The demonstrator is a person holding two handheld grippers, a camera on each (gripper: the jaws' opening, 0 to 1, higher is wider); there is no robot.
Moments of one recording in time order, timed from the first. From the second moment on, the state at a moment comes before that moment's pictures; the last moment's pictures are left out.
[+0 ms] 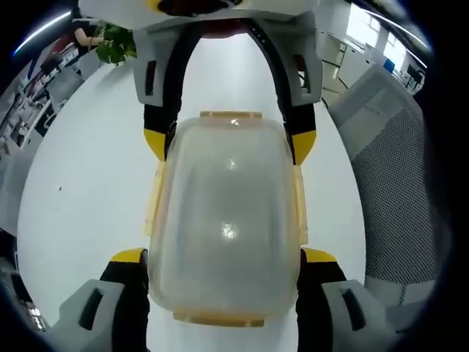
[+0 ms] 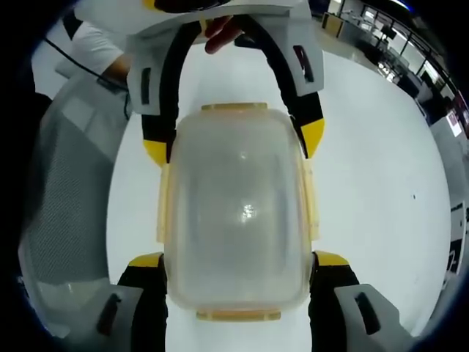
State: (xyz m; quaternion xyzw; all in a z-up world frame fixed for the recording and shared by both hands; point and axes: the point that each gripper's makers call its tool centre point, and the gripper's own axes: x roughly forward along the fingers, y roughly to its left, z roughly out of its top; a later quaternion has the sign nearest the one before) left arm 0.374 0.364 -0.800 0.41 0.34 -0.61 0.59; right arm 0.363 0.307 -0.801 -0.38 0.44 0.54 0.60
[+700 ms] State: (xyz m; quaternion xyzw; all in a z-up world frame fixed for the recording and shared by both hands) left arm 0.398 0.362 -0.801 0.40 0.34 -0.60 0.60; right arm 0.388 0.307 -0.802 -0.39 0.44 0.54 0.60
